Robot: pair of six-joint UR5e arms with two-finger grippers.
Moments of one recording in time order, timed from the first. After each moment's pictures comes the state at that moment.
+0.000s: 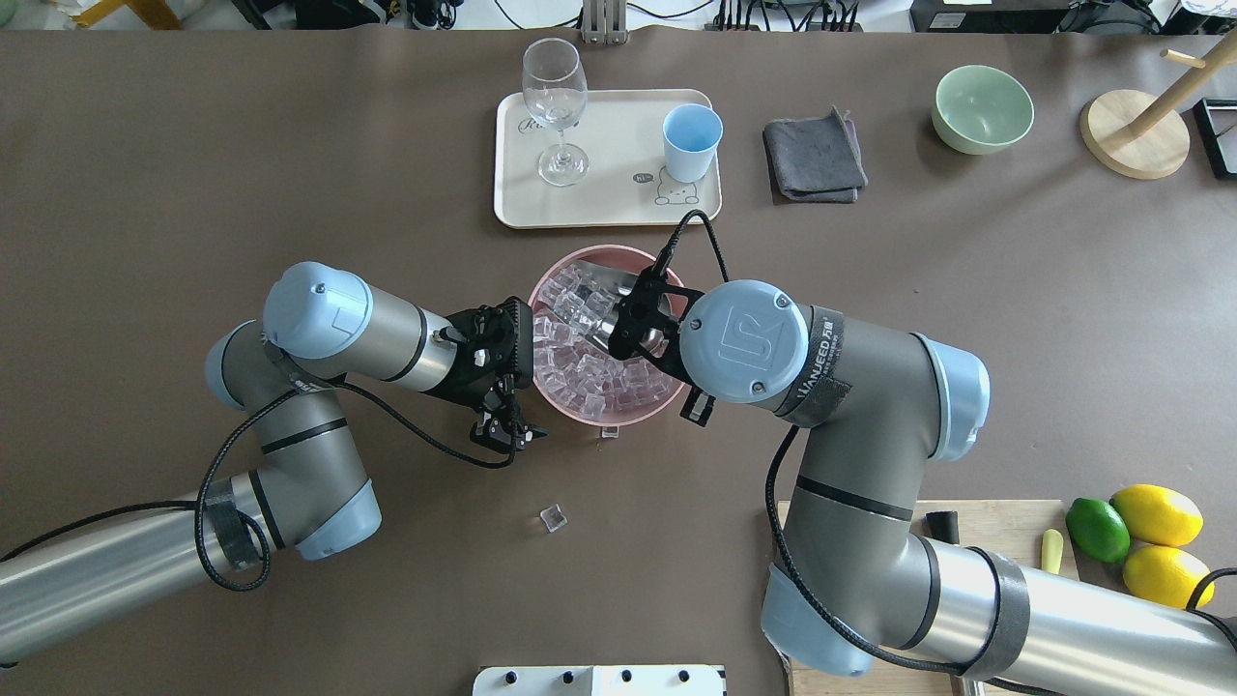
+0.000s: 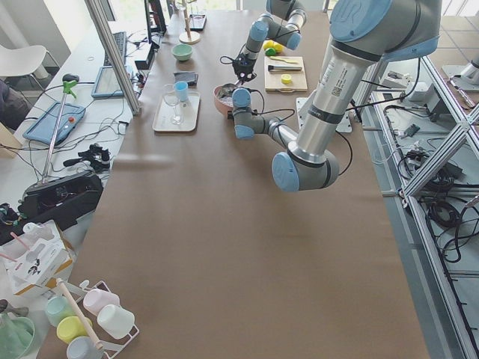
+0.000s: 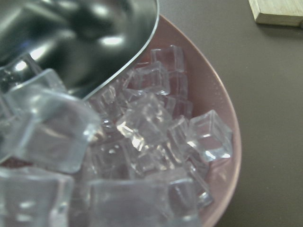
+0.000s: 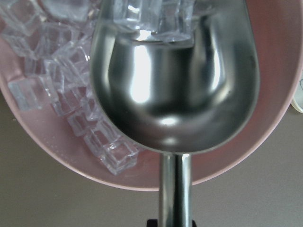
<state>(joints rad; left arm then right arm) -0.53 -2.12 -1.42 -2.50 -2.06 0.08 0.43 -0.97 1.85 -1.73 1.56 0.16</state>
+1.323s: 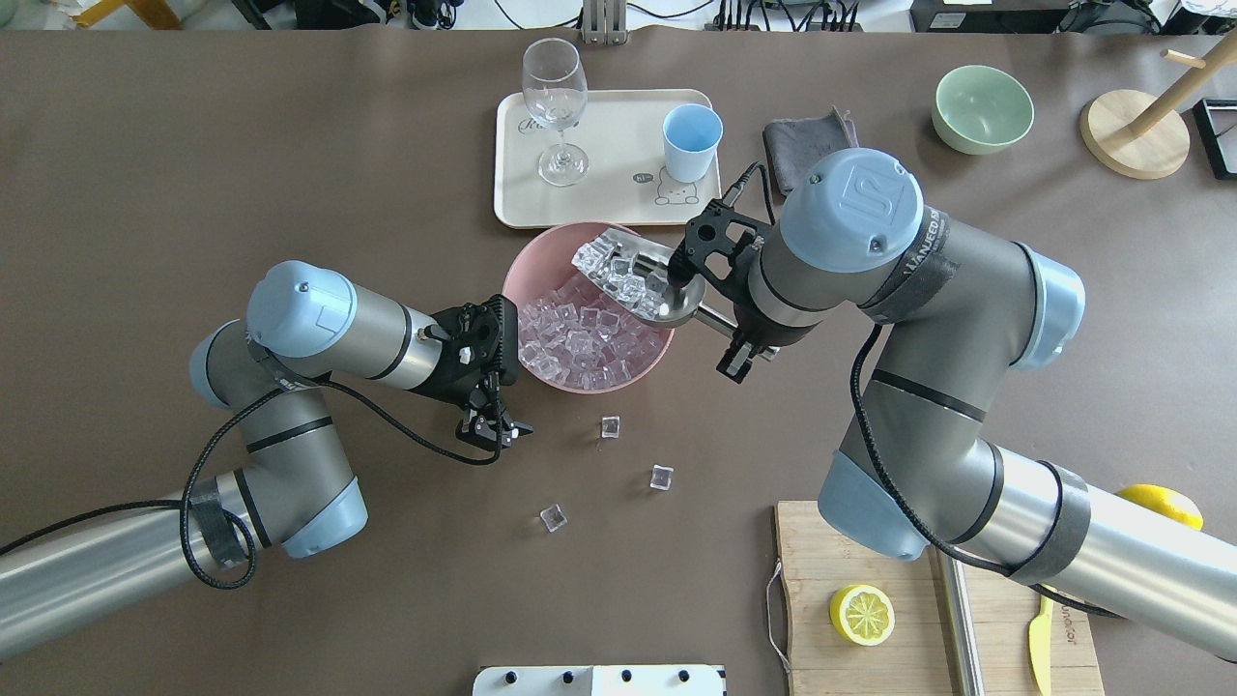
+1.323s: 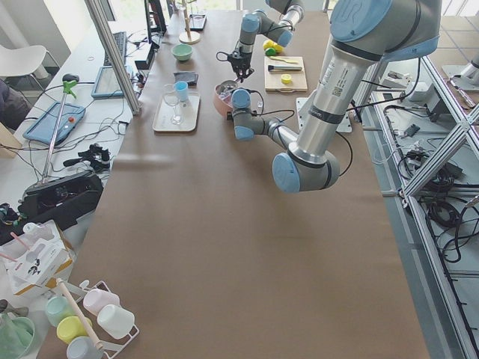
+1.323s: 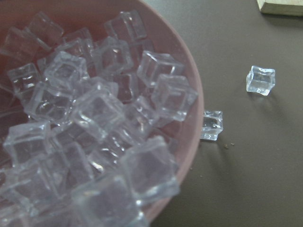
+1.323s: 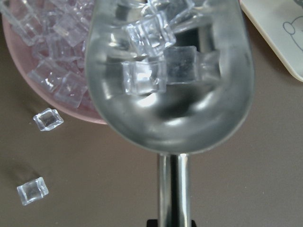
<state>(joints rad) -0.54 -2.09 -1.43 -2.51 -2.06 0.08 0.60 -1.02 1.85 -1.64 1.91 0.17</state>
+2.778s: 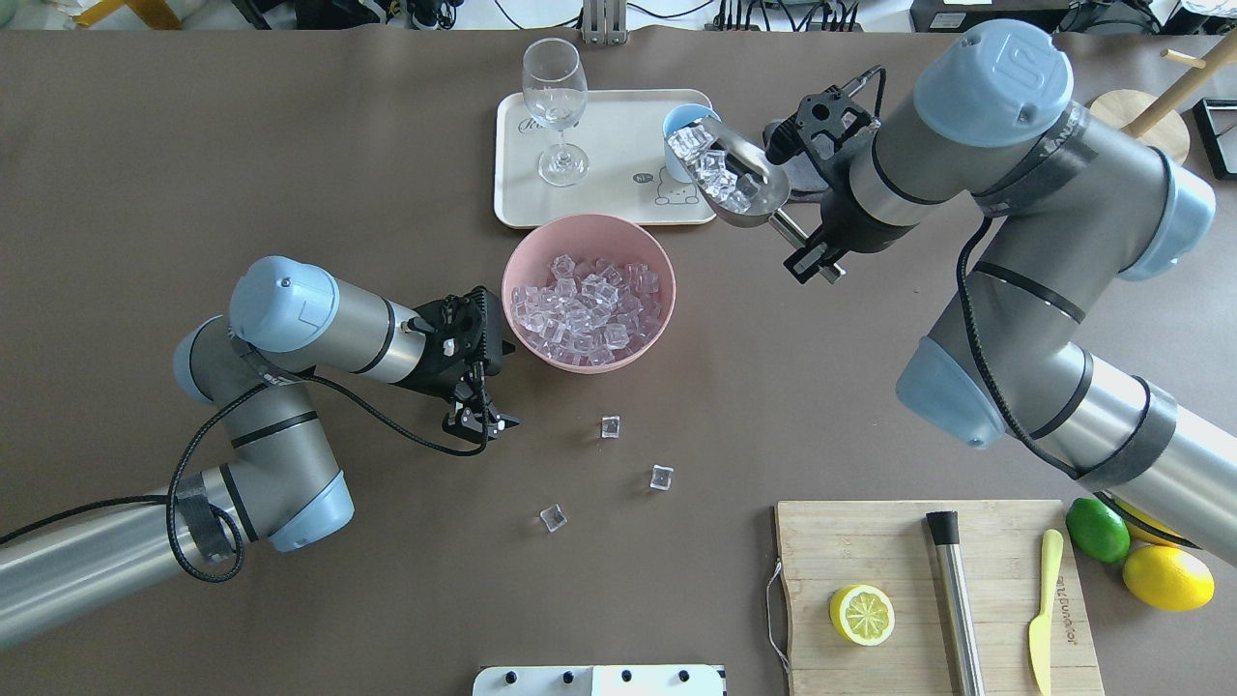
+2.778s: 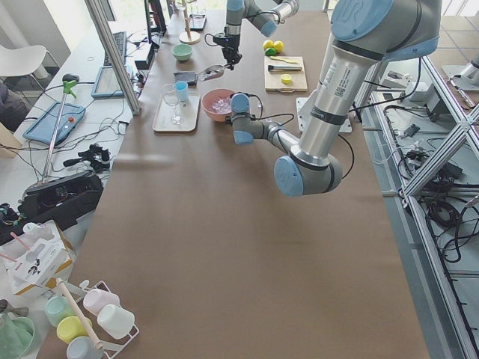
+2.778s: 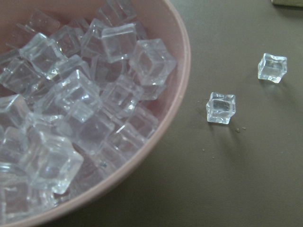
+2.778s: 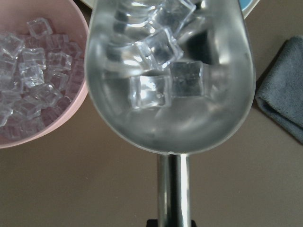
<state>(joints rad) -0.56 -2.07 -1.43 -2.52 -2.06 0.05 0.78 -1.08 1.84 -1.56 2.03 0.33</state>
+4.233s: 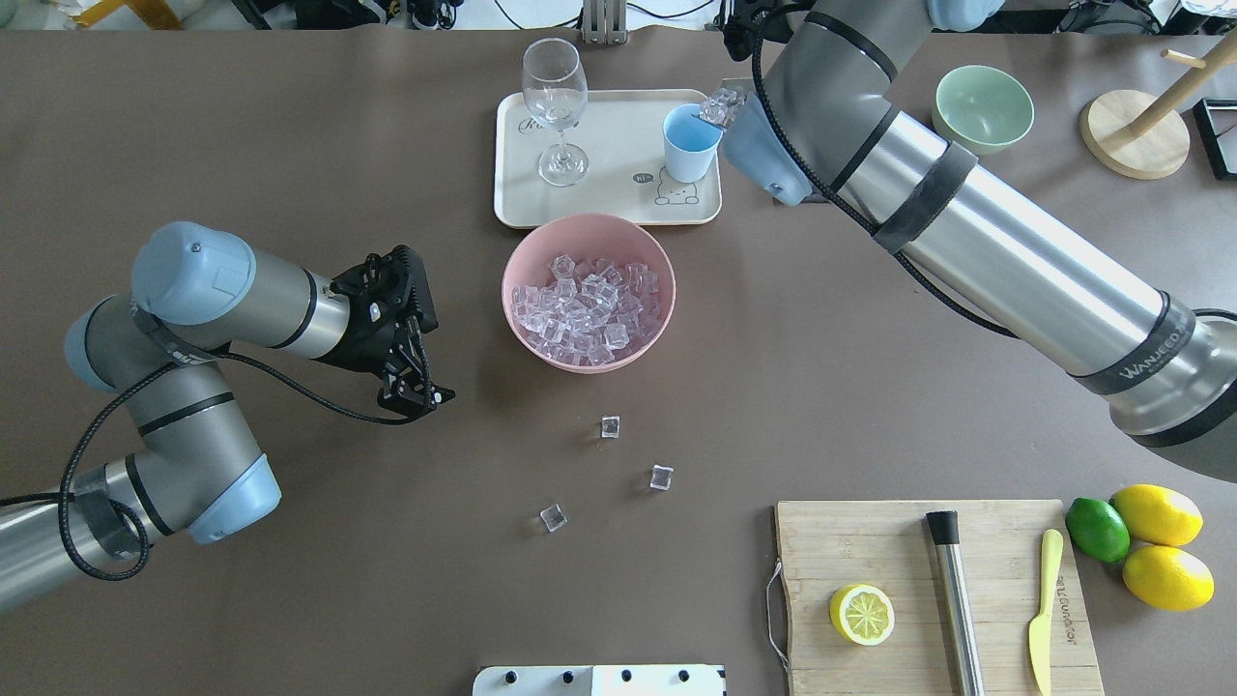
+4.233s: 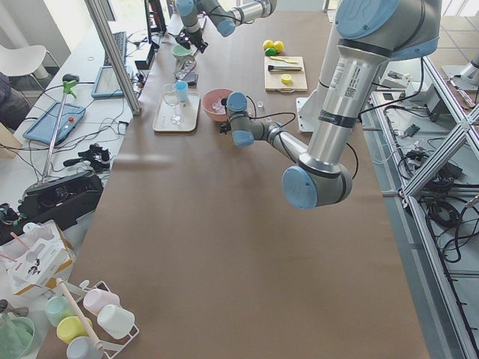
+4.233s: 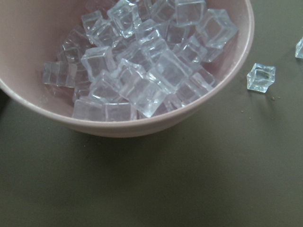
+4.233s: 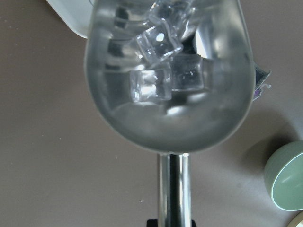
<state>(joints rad) -0.63 -1.95 -1.61 -2.34 -2.06 -0.07 0.91 -0.61 1.32 -2.11 1.89 -0.28</state>
